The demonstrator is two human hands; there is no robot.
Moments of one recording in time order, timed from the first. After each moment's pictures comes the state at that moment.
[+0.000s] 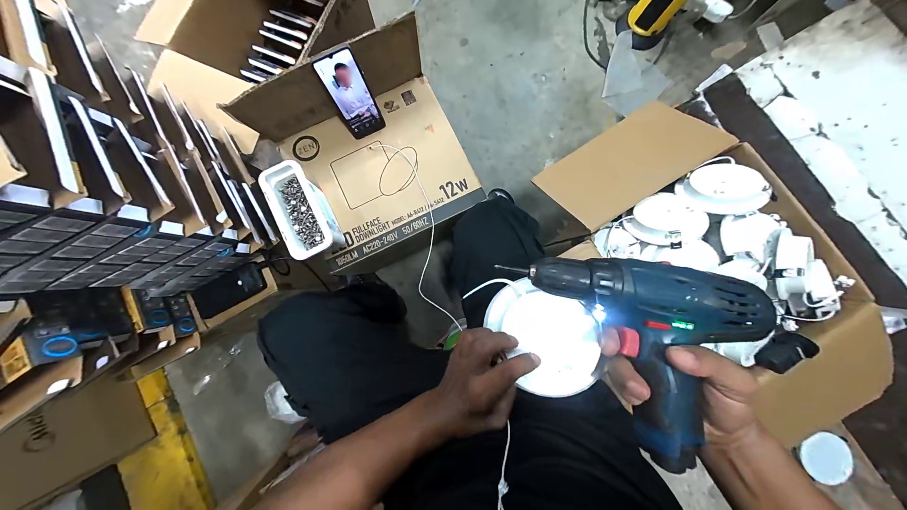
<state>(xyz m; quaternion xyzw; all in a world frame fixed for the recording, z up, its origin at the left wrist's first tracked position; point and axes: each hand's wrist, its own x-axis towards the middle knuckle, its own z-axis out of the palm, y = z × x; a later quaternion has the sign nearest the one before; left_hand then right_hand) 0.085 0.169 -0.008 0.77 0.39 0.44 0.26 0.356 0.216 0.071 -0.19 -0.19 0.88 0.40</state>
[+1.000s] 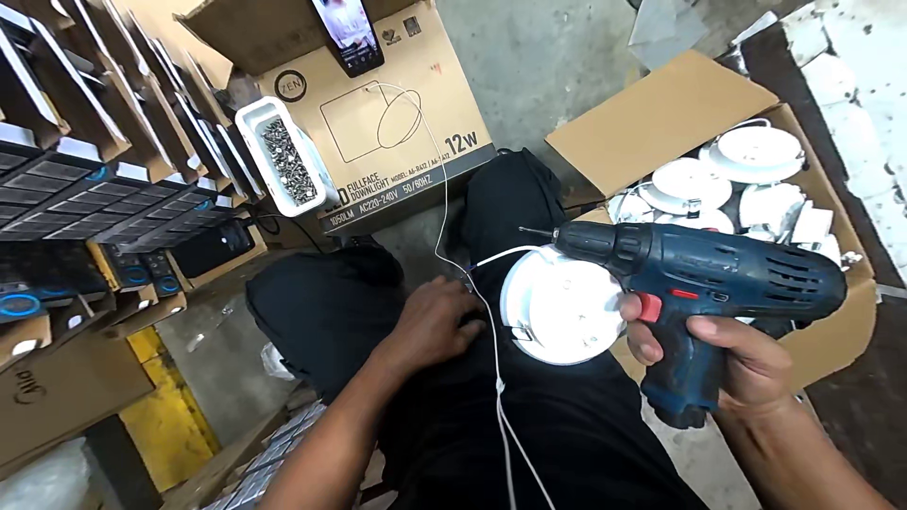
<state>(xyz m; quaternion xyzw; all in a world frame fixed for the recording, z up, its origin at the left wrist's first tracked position) 0.022 0.204 0.004 0.76 0.47 0.08 0.43 0.365 0.218 0.072 -0.32 -0.26 0.83 0.37</state>
